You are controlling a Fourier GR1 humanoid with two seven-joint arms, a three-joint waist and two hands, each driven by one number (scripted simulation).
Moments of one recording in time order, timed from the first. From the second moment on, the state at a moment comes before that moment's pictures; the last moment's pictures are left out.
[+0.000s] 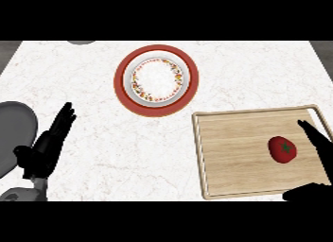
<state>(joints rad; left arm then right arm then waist) -0.05 0.35 -0.12 -1.33 0.19 0.08 -0.16 0.09 -0.75 0.29 -1.85 0.33 -0.08 0.64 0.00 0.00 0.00</state>
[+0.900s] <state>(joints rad) -0.06 0.29 -0.02 -1.33 0.11 0.01 -0.14 -0.05 -0.52 0.19 -1.51 0.54 0.08 0.51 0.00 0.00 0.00</state>
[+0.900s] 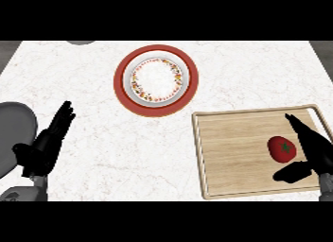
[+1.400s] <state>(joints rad) -0.05 0.27 0.00 -1.34 0.09 -0.01 -0.13 -0.09 -0.47 0.17 -1.40 0.59 0.11 0.34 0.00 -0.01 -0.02</state>
